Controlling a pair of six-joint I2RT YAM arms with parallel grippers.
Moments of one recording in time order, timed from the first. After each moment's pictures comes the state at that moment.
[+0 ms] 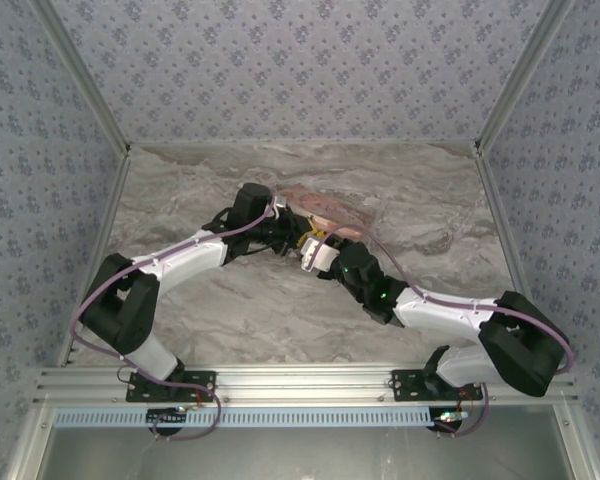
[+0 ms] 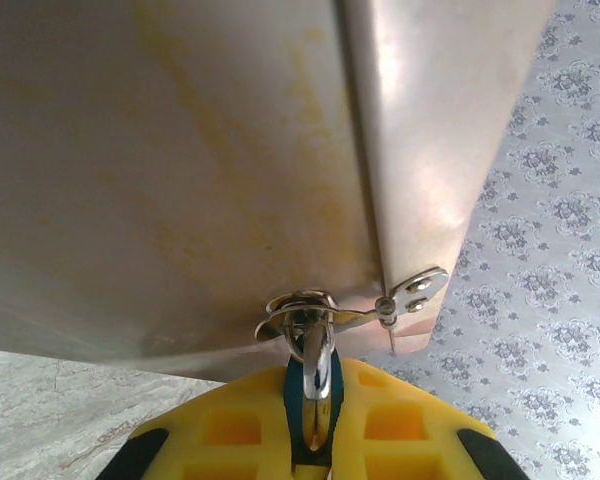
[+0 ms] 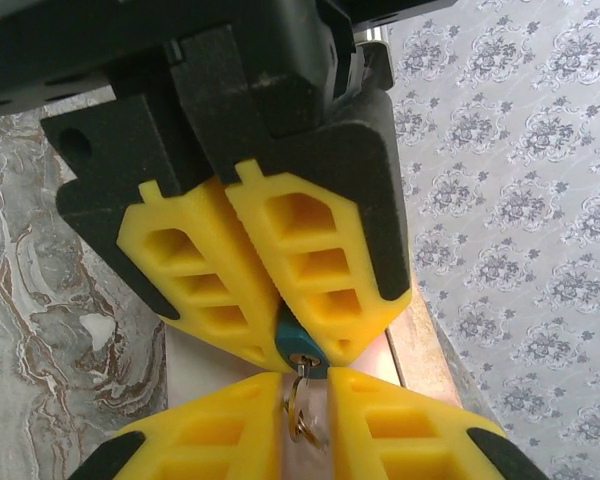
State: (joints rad) left arm -0.62 1.60 1.02 0.02 0.59 -1.40; right arm 0.87 1.31 0.56 0.47 0.34 -0.70
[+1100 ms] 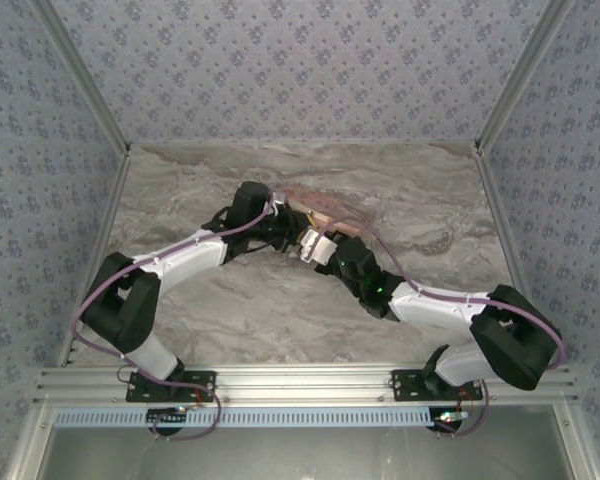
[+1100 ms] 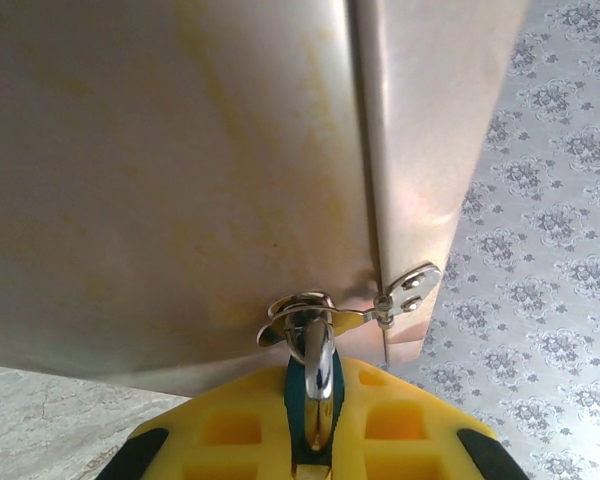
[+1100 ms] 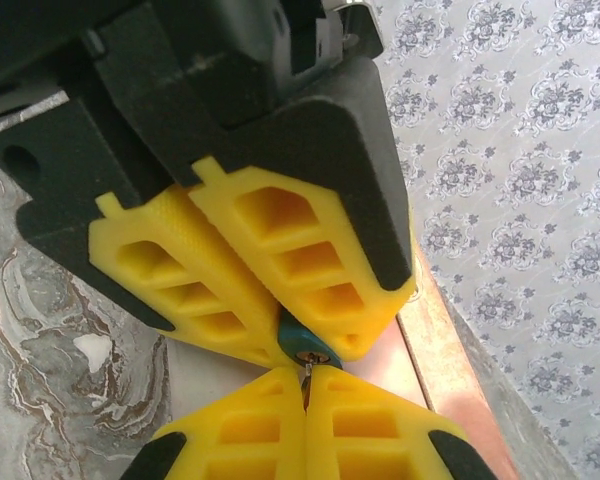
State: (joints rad) left arm -0.61 1.61 1.02 0.07 0.58 -1.40; right arm 0.84 1.36 0.59 0.47 0.33 -0.60
